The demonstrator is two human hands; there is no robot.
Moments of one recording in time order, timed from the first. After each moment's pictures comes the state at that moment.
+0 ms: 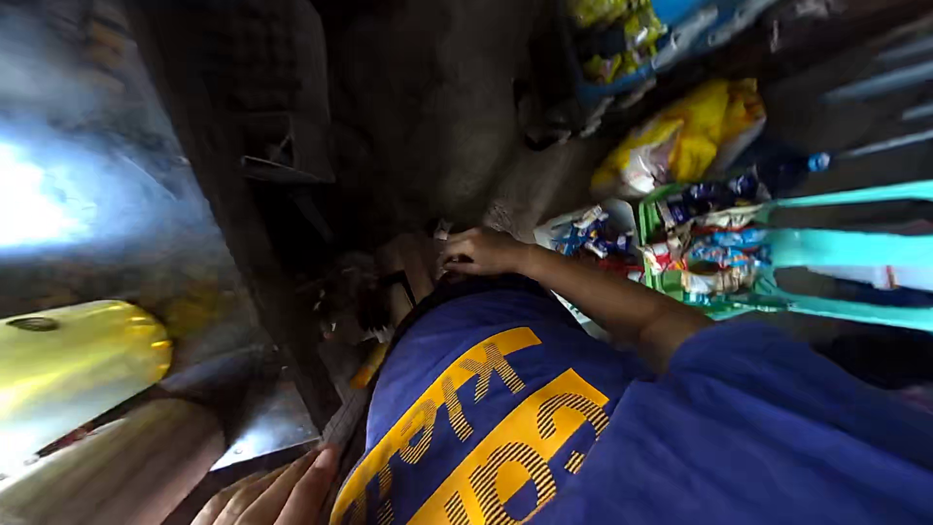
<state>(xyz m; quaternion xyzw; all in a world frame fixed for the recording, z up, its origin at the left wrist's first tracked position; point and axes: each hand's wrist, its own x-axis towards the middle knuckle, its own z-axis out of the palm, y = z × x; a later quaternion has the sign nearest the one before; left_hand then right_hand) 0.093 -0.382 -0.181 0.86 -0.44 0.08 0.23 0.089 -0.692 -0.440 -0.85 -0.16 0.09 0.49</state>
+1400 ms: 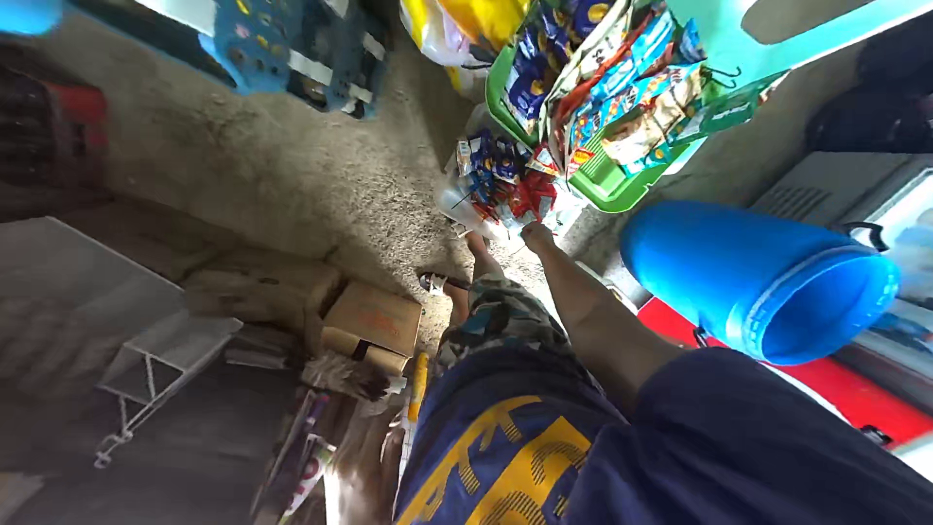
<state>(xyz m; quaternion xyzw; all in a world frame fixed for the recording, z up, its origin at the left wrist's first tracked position) 0.023 -0.666 -0.351 0.74 -0.56 -0.37 0.03 -0.297 -0.870 -0.701 -0.43 0.69 0.24 0.54</state>
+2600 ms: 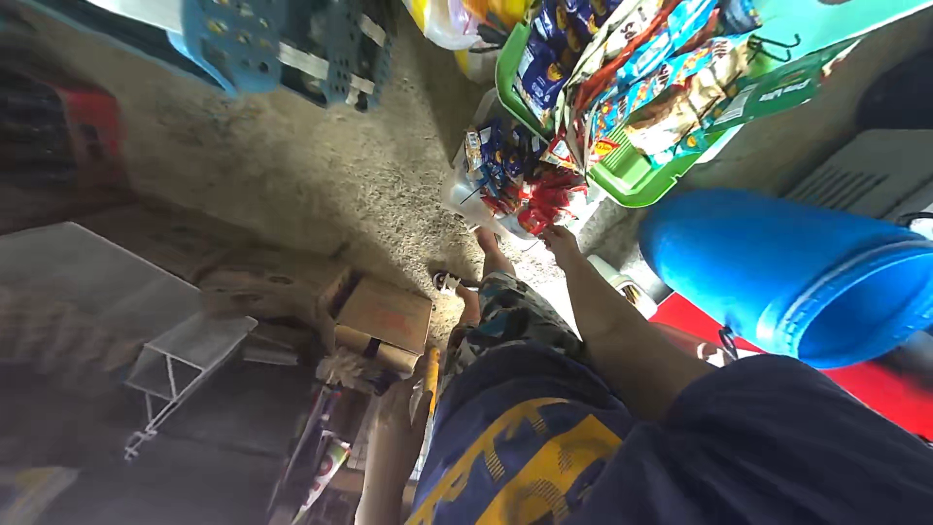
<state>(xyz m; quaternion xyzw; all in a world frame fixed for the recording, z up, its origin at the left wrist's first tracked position) 0.012 -0.654 -0.415 0.75 -0.41 -0.52 -0.05 -0.331 -0.824 -0.732 -0.24 0.76 -0.02 0.61</state>
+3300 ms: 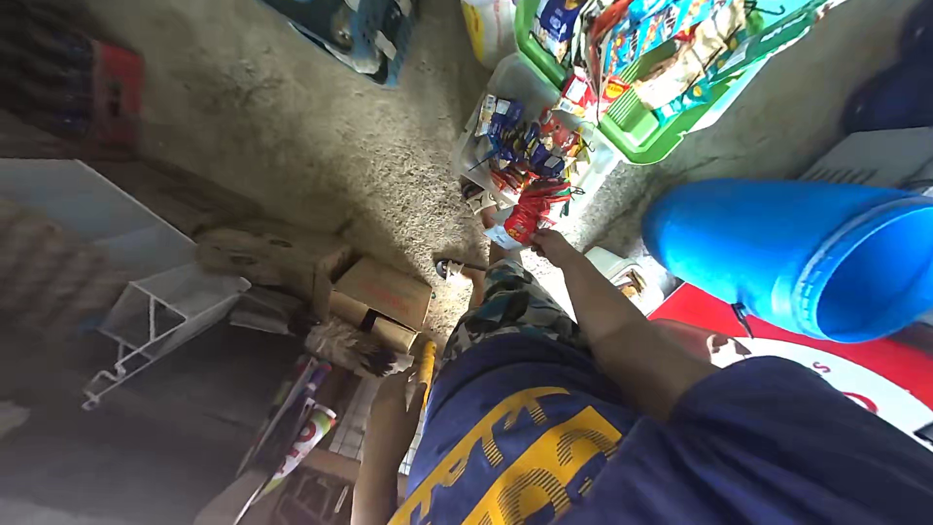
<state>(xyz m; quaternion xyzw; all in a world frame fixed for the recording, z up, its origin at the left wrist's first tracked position) 0.019 -0.496 -0.413 0.75 -0.37 -0.55 -0.09 -0.301 -0.720 -0.685 -0.26 0.69 0.05 0.67</state>
